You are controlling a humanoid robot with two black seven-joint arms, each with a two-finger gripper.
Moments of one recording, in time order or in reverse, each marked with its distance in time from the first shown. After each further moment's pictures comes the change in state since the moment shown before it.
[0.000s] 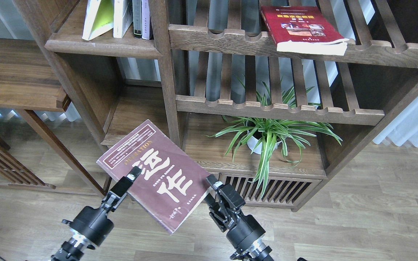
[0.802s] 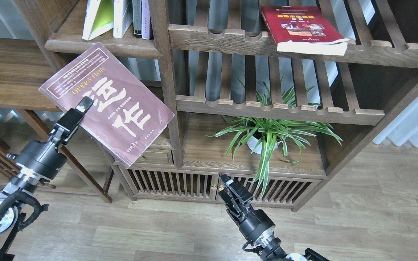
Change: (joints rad) left arm -0.267 0.010 -0.265 0.001 -0.079 0.000 0.158; right arm 0.058 0.000 0.022 -0.184 -0.003 0.000 0.000
